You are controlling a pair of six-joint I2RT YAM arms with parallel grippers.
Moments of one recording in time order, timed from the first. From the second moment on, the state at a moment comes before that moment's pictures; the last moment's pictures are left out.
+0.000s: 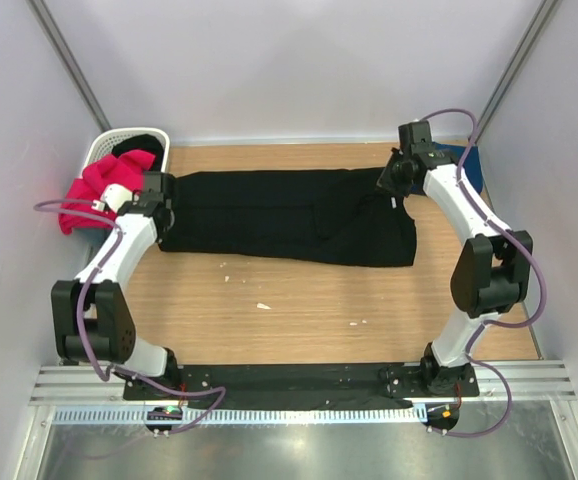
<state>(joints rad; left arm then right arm) -0.05 1.46 1.09 -0.65 -0.61 -1.12 0.16 1.75 1.55 -0.70 -0.01 0.59</state>
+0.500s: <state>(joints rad) -0.05 1.55 1.22 -0.67 -0.67 -1.13 0.14 1.78 1.69 -0.66 -0.15 0.50</state>
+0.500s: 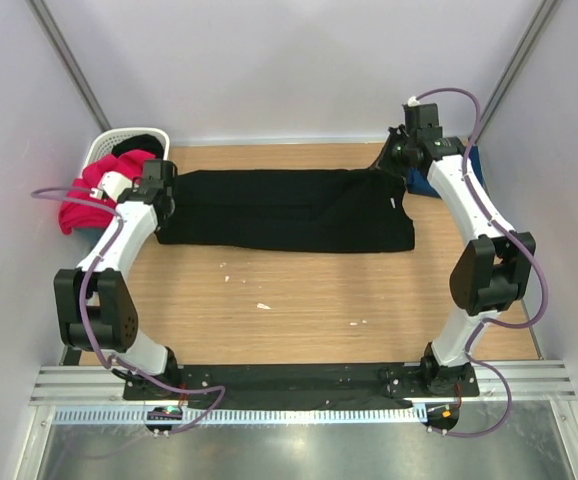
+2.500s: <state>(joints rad) -0.04 1.90 1.45 -0.58 -0.70 -1.06 0.12 2.29 2.18 -0.68 -0.18 0.39</state>
